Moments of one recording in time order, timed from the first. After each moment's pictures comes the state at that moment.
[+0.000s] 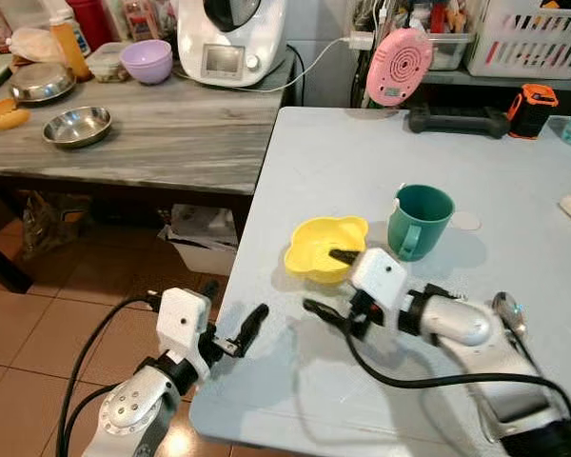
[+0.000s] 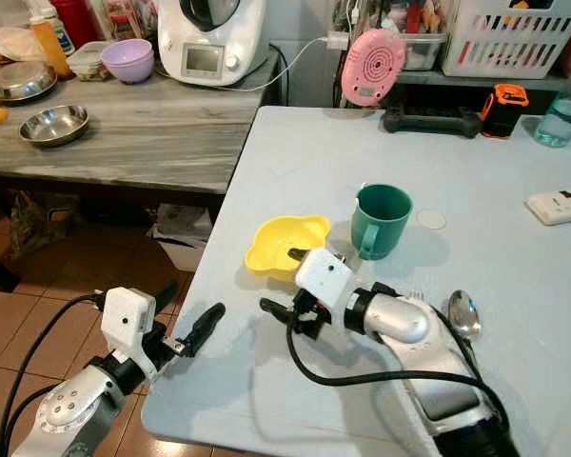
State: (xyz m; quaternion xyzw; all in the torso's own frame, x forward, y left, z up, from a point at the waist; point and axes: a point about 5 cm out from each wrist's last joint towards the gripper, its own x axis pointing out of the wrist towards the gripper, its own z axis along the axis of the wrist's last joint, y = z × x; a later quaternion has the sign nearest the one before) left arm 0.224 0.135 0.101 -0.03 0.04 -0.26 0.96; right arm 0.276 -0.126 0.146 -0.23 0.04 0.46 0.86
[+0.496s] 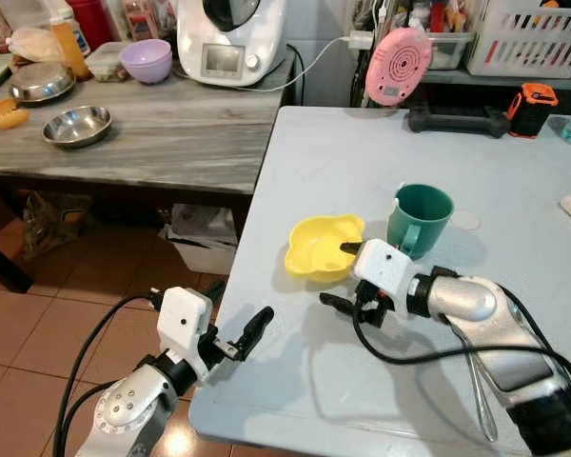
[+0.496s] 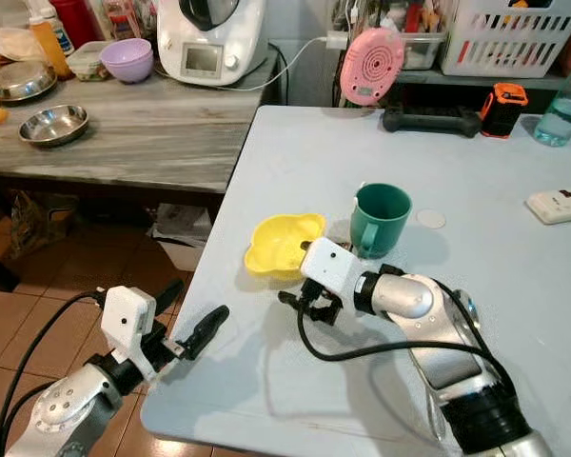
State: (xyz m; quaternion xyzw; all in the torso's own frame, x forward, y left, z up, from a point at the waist) left arm 0.222 0.134 0.105 -0.03 0.04 -0.29 0.95; right arm 0.301 -0.138 0.148 -0.31 0.07 0.45 0.84
